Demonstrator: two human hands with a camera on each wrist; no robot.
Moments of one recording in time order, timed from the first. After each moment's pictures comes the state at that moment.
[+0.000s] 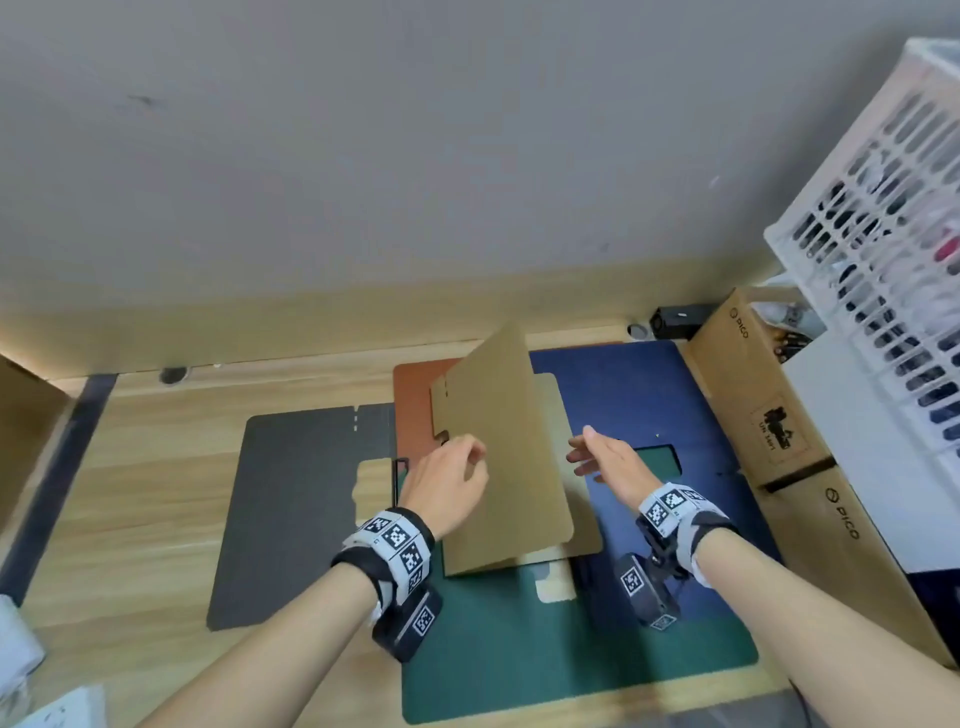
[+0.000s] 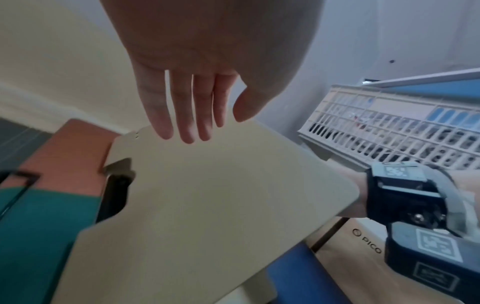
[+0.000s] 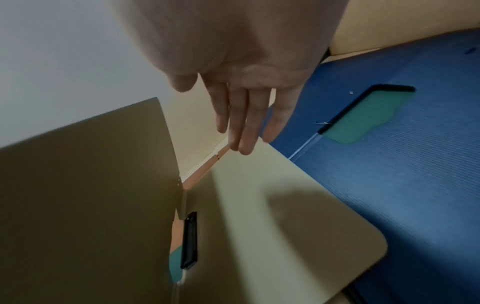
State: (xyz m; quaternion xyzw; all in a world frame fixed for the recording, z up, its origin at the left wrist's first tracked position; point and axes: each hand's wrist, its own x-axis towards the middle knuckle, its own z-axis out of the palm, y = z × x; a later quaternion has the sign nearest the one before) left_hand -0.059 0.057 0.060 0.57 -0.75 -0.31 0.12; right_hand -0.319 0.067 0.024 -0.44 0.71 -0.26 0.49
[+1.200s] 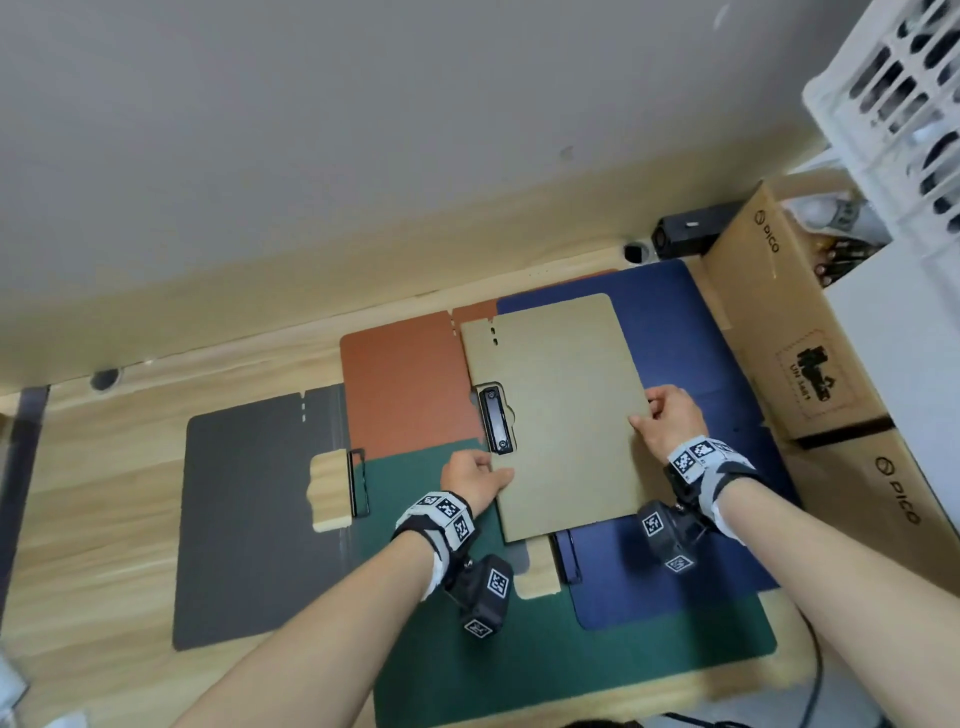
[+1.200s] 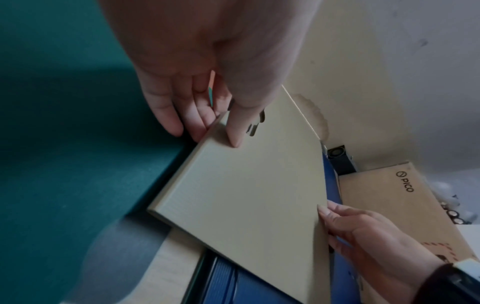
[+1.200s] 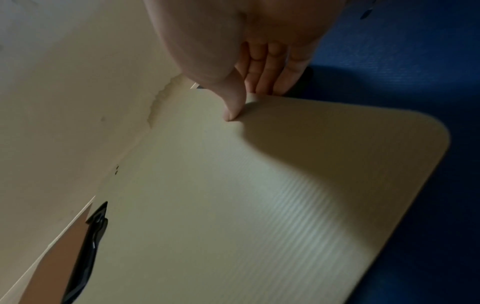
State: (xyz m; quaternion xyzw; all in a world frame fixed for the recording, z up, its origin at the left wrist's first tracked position) left_hand -0.162 0.025 -0.075 0.71 -0.48 -0.51 0.03; right_hand -0.431 0.037 -0.049 -0.39 0.85 -0.17 0.32
